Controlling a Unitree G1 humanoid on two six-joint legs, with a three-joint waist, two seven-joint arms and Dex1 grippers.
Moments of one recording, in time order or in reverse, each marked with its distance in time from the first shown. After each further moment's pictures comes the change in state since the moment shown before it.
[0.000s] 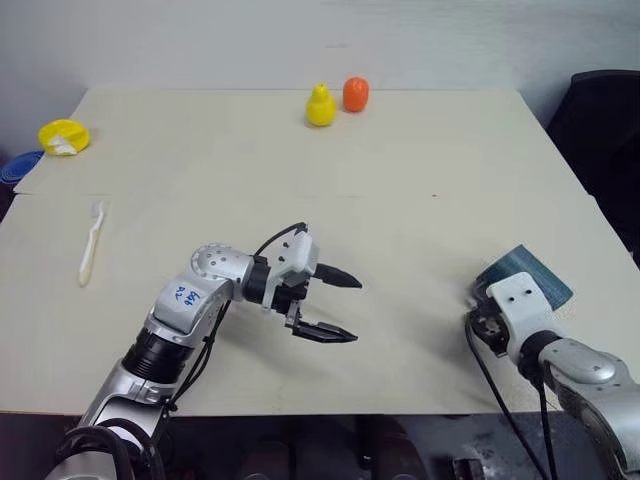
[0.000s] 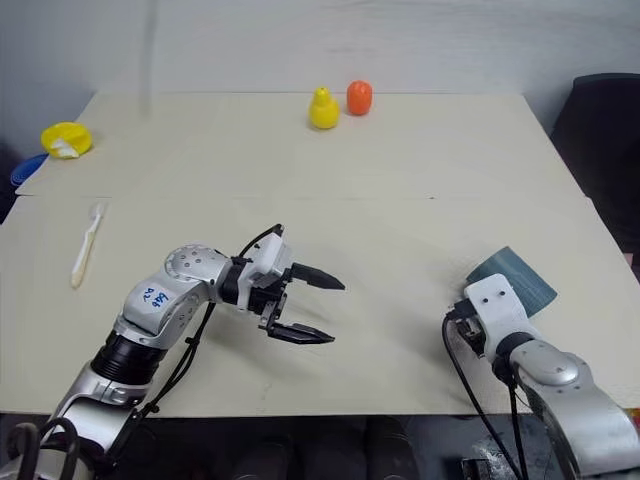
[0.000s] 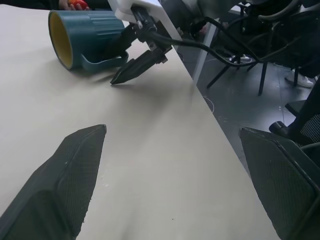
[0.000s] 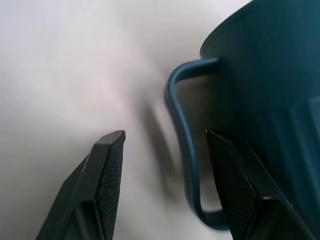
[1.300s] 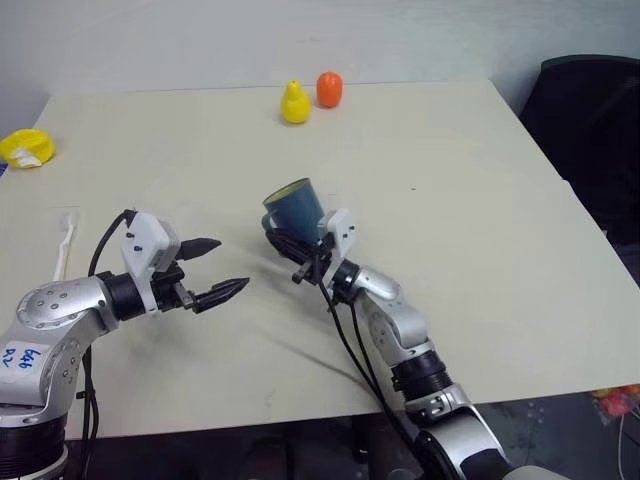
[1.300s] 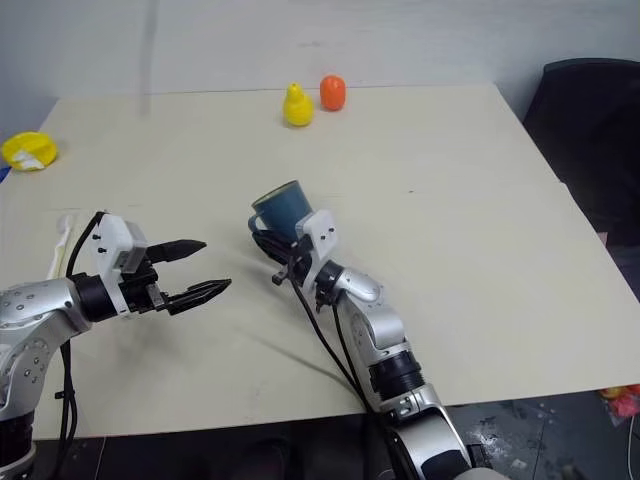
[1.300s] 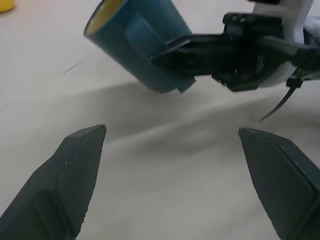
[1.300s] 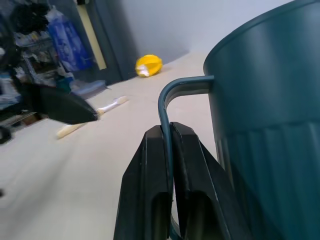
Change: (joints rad) left arm 0.427 0.268 0.600 -0.353 -0.107 0.258 0.414; right arm -0.584 0.793 0.370 0.946 0.048 -0.987 0.458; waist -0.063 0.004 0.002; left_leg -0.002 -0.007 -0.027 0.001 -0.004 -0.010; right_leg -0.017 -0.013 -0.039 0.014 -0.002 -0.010
